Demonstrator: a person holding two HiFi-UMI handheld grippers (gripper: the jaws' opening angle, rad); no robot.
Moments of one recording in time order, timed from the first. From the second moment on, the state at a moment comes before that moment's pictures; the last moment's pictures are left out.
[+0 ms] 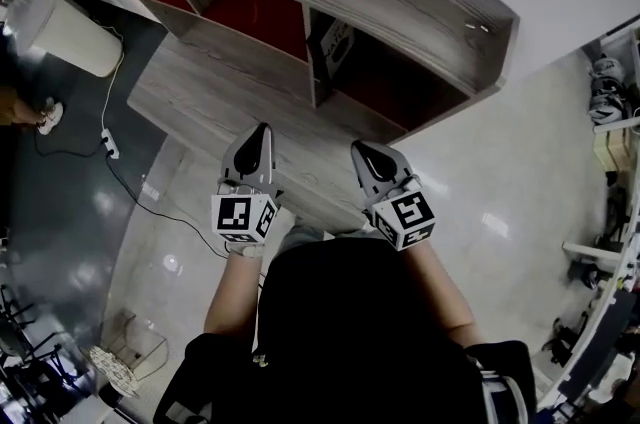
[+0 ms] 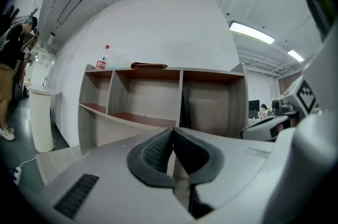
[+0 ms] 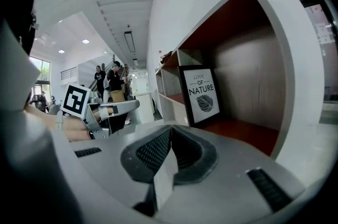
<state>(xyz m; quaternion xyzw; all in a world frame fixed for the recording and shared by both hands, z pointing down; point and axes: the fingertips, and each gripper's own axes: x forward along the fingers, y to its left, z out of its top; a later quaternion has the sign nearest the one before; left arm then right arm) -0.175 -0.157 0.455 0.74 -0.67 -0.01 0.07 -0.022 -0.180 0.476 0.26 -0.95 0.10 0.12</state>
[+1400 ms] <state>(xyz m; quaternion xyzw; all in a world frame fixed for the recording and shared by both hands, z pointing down) -0.208 -0.029 0.476 0.70 -0.69 0.01 0.17 -0.124 -0.117 0.463 0.09 -0.99 0.06 0.12</state>
